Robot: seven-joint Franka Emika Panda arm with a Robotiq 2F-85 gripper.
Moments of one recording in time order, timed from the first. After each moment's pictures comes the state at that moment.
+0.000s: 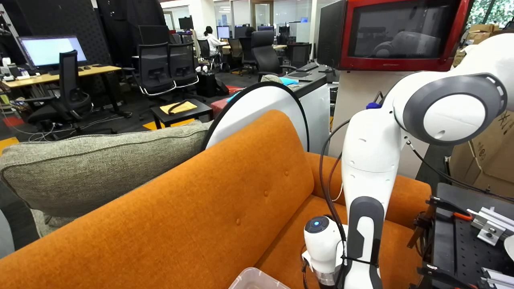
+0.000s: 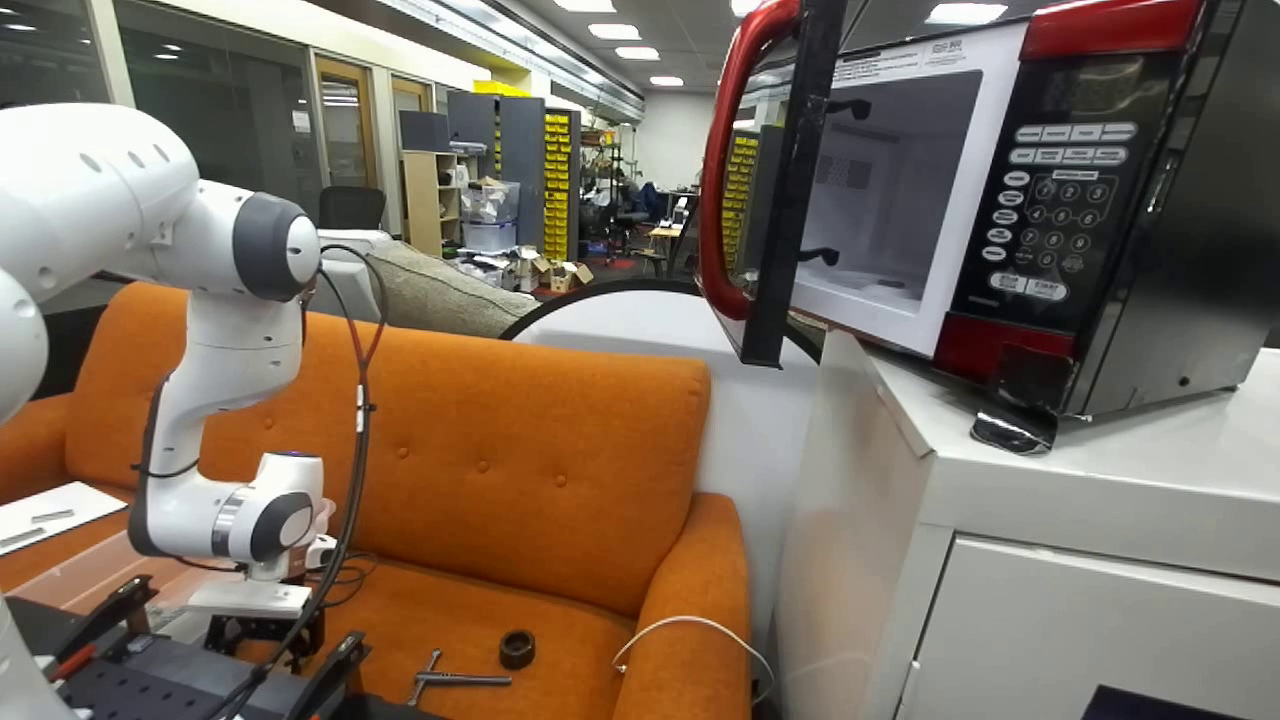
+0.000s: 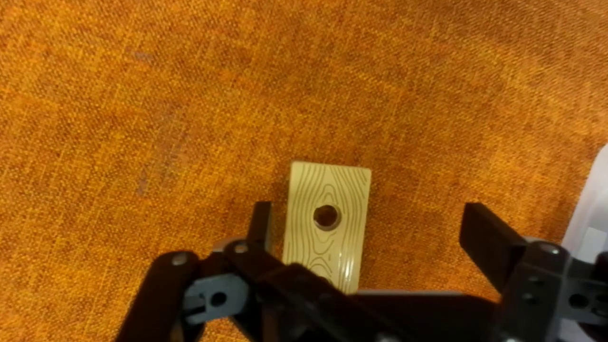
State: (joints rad) arm 0.29 1.31 0.12 -1.91 0.02 2.92 -0.08
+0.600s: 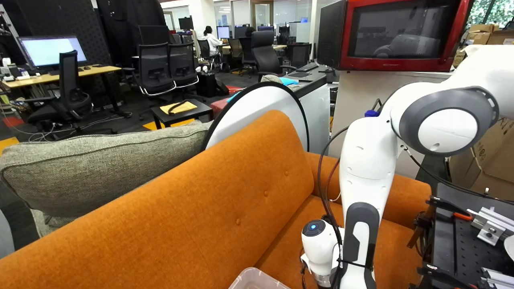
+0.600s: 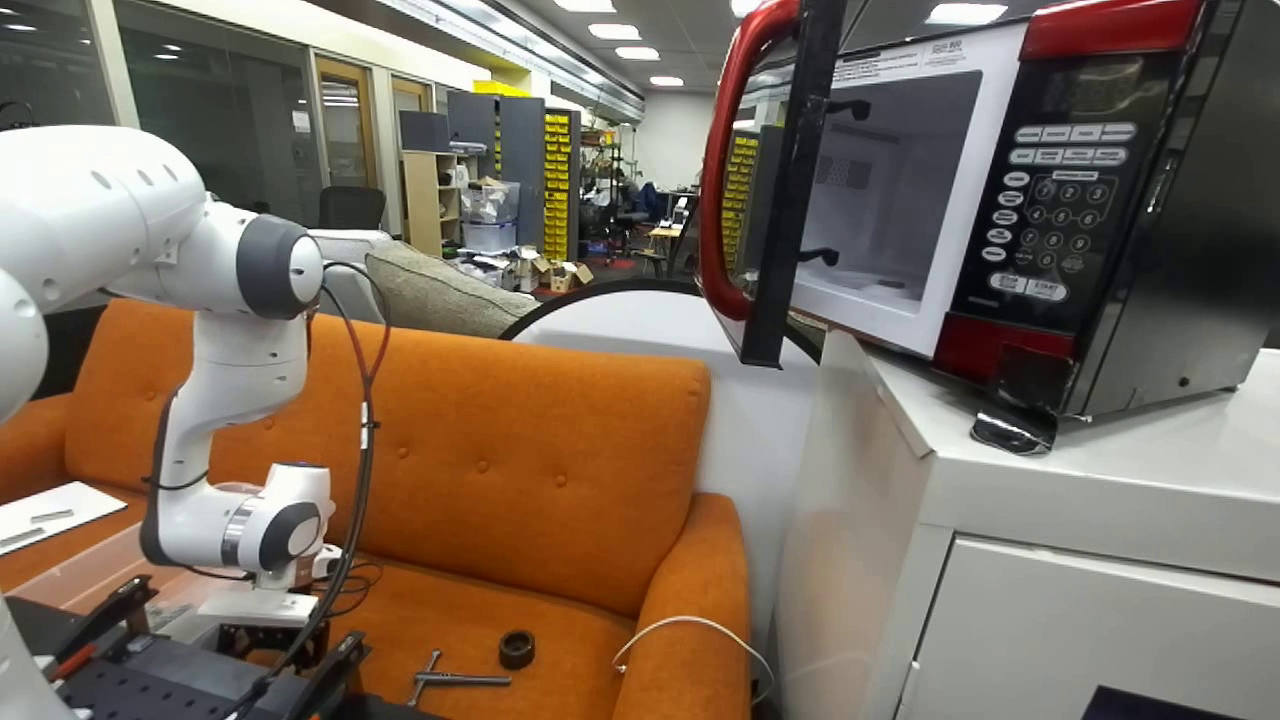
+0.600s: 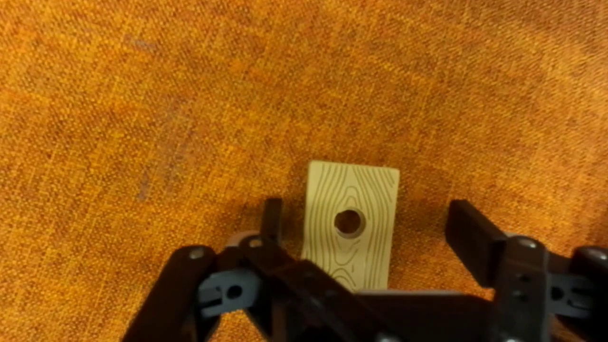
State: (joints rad) arm 0.29 1.37 0.11 -1.83 0.02 2.88 -0.08
